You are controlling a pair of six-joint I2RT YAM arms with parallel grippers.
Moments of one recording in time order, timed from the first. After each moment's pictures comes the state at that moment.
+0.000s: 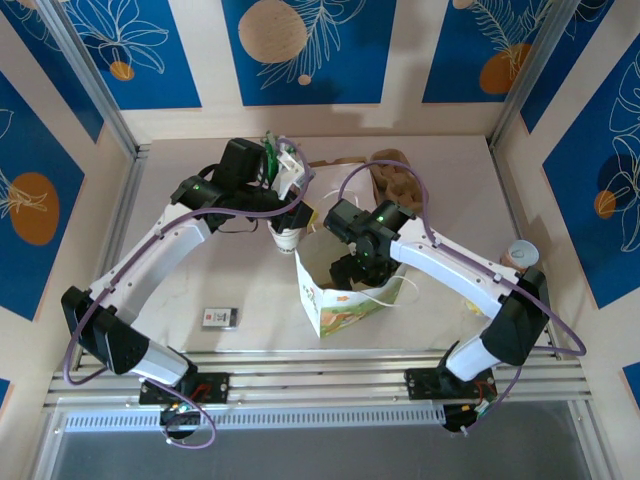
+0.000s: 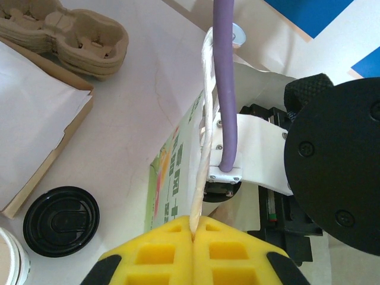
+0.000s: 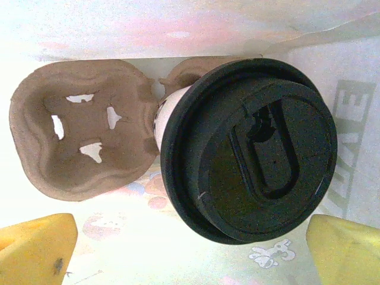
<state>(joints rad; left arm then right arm) -0.59 1.48 1.55 -0.80 0.65 0.05 0.84 1.51 1.41 -1.36 0.11 0.42</state>
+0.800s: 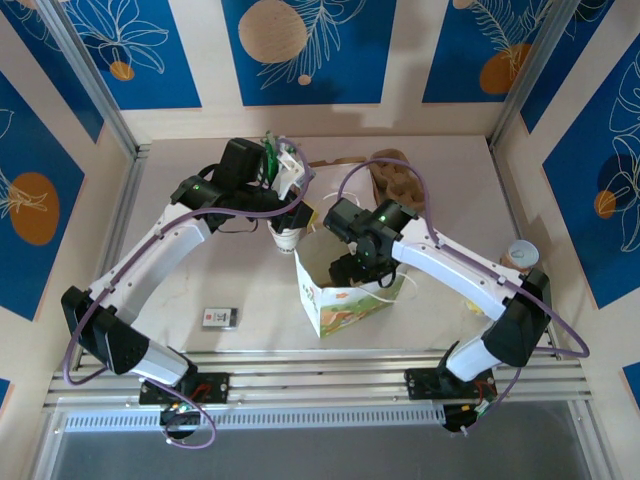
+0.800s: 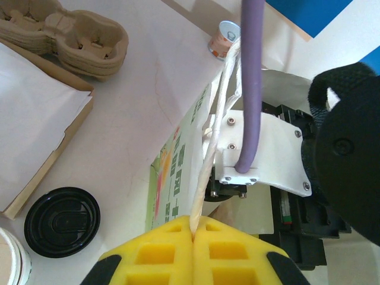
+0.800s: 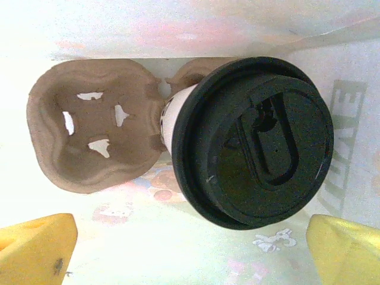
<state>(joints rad) -0.59 1.48 1.55 -0.80 0.65 0.05 0.86 1.50 1.44 -1.38 0.11 0.42</state>
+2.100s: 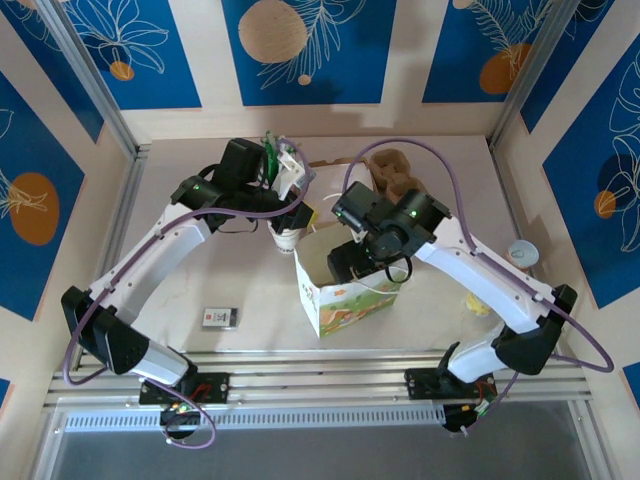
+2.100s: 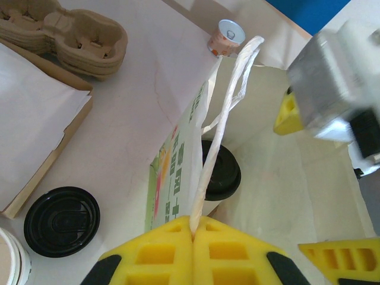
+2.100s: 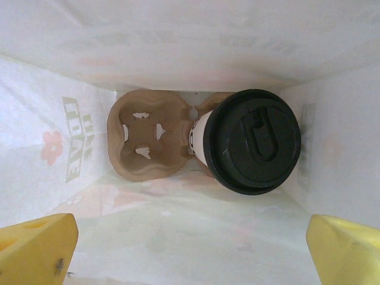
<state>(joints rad) -0.59 1.48 1.55 -0.81 0.65 0.06 0.90 1.43 1.67 -1.49 0.13 0.43</state>
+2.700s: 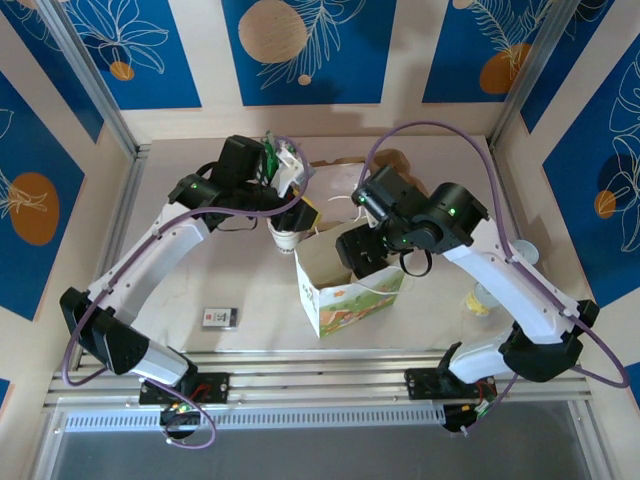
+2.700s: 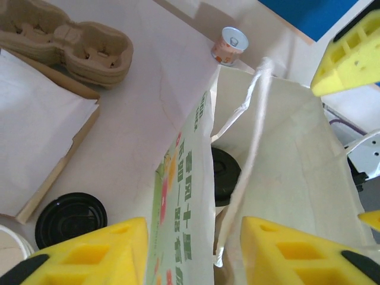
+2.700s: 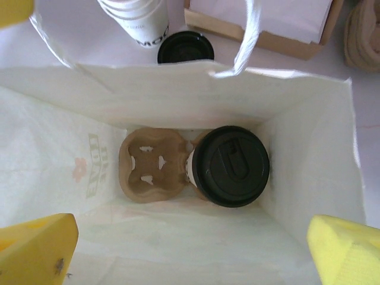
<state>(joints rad) -0.59 1.48 1.58 -0.81 0.63 0.06 0.87 1.38 1.79 -1.50 0.17 0.40</state>
